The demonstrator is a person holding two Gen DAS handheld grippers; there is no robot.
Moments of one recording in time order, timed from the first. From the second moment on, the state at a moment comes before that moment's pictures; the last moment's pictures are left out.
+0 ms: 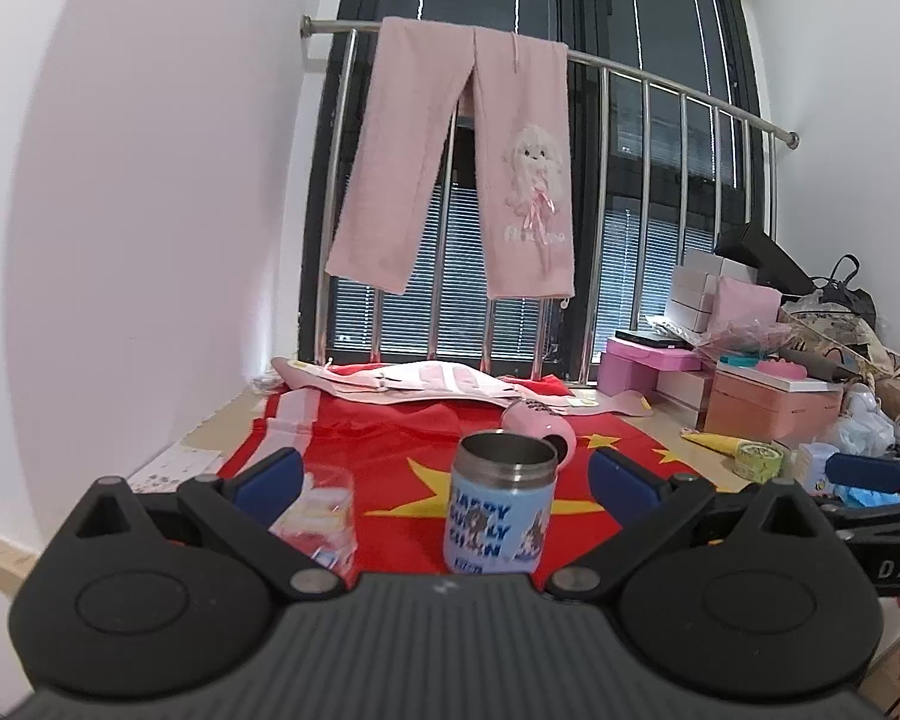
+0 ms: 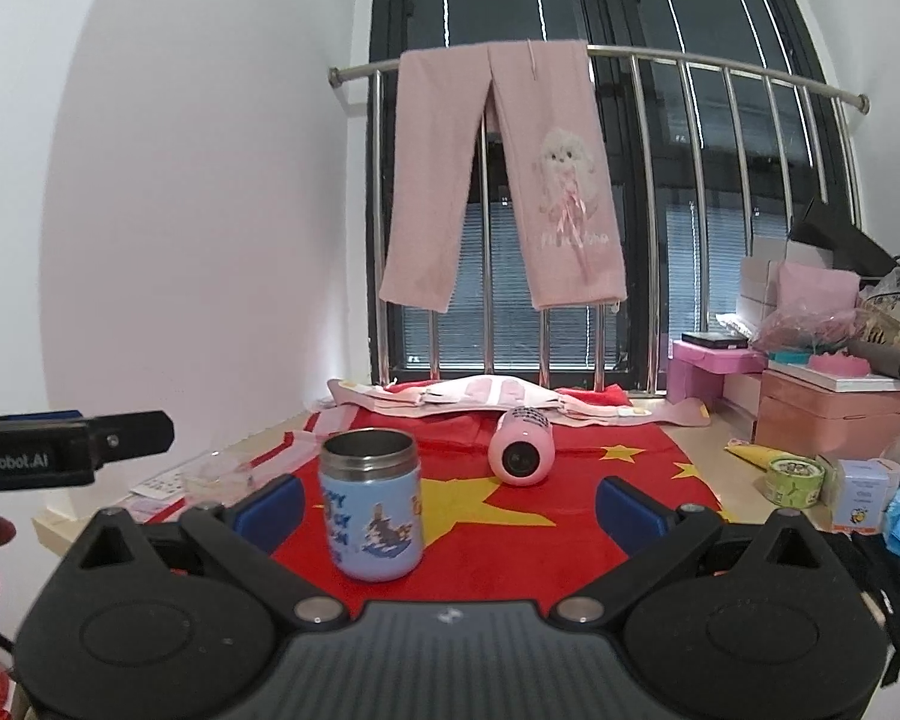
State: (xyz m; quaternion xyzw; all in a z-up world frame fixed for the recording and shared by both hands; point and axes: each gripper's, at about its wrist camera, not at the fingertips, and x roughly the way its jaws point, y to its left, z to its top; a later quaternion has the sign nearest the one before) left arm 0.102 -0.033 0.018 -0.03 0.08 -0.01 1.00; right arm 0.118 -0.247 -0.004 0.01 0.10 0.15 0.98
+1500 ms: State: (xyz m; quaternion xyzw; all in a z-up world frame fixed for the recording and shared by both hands) left arm 0.487 -0.092 0.072 0.09 0.41 -0.04 0.91; right arm 0.654 -0.216 -0.022 0.00 0.53 0.17 0.83
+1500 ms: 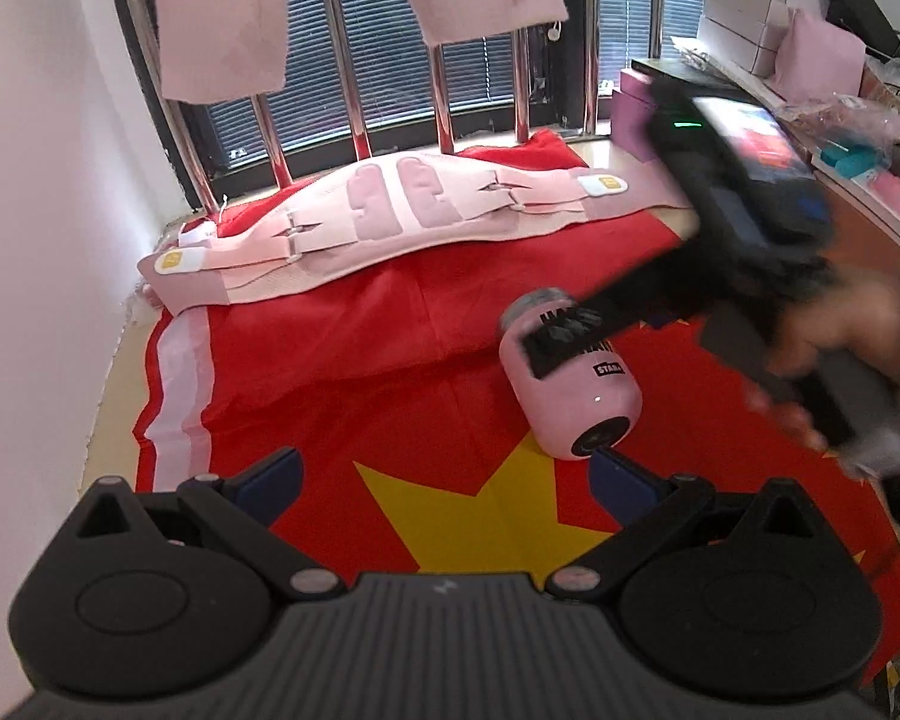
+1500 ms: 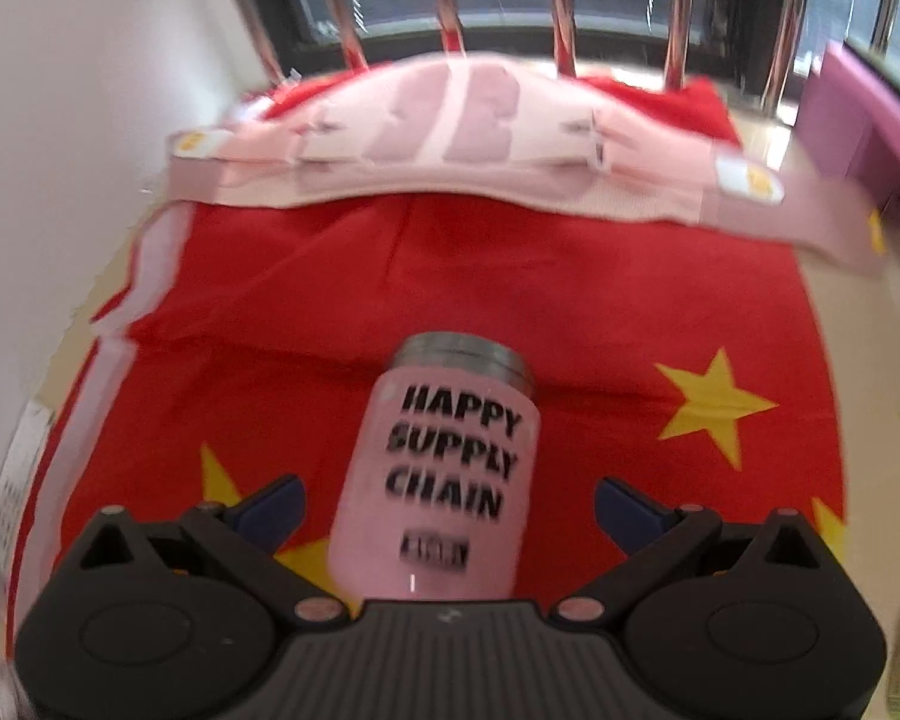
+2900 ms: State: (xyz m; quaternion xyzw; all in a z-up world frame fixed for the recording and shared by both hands) left arm 0.277 -0.110 0.058 0.03 0.42 -0.01 0.91; right arm 0.433 -0.249 -0.041 -0.11 0.59 0.26 0.76
